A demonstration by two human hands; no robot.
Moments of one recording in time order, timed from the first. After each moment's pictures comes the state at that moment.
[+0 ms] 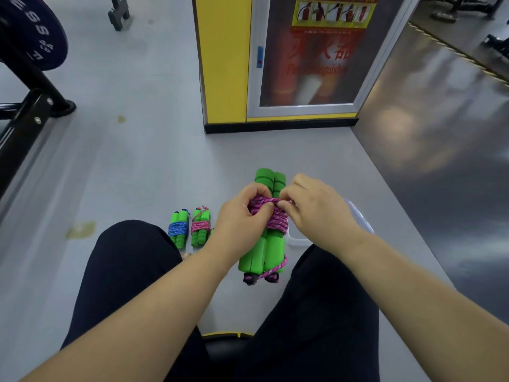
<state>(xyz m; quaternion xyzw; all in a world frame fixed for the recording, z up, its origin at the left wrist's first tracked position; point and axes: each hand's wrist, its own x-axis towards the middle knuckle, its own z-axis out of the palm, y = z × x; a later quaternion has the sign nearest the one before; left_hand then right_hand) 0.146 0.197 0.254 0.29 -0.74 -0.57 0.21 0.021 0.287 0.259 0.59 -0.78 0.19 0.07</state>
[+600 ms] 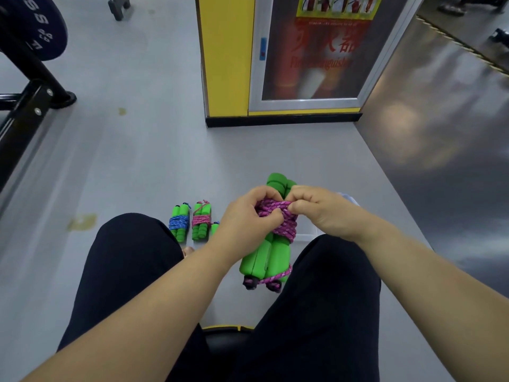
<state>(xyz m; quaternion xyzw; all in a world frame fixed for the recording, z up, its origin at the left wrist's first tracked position) 0.147 0.201 0.252 0.27 -0.76 -0.57 0.15 0.013 0.291 0.273 0.46 -0.74 0.31 -0.39</state>
